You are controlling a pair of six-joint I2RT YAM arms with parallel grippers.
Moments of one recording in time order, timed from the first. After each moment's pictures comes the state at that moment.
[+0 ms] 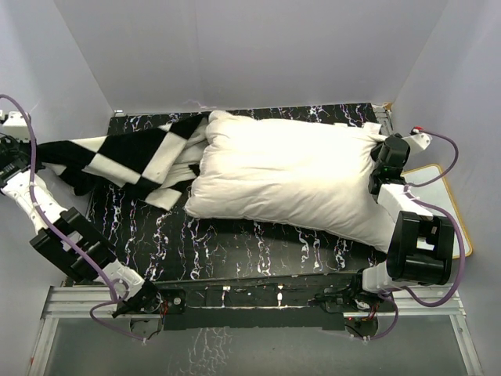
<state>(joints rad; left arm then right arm) 0.85 1.60 1.49 -0.40 0.46 0.58 -0.19 1.45 0.79 0.41 0.29 0.54</state>
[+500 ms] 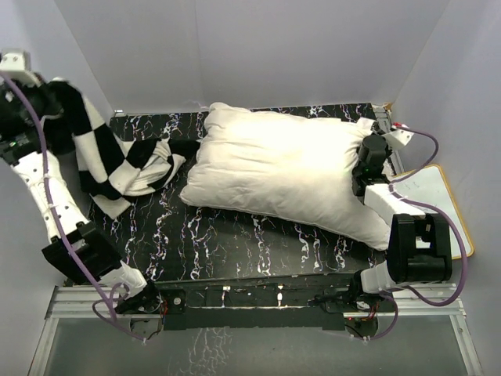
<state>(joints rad) 0.68 1.53 1.72 -0.27 0.62 0.10 -0.03 1.45 0.79 0.48 0.53 0.45</state>
